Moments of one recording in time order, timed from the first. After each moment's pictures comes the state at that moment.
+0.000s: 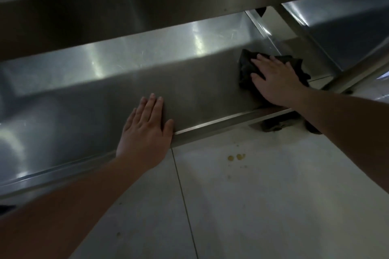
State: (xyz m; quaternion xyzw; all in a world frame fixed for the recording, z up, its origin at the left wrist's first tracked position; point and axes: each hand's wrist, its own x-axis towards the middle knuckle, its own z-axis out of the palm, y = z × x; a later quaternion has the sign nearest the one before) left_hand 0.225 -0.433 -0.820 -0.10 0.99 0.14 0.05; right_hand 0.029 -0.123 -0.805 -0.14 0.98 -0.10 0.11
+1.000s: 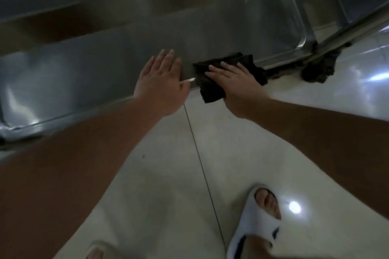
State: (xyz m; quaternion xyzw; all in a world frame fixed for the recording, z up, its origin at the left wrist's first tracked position) left_hand 0.244 -0.433 -0.755 -0.01 0.98 0.05 0.17; right_hand 0.200 -0.211 -0.770 -0.30 0.93 -0.10 0.20
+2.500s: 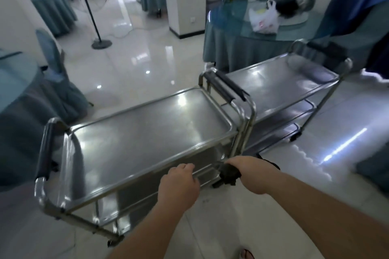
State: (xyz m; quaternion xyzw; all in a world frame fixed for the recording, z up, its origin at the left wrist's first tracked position) left_hand 0.423 -0.329 0.053 0.02 0.98 0.14 0.13; right_hand 0.385 -0.096 0.092 -0.13 0.95 -0.11 0.27
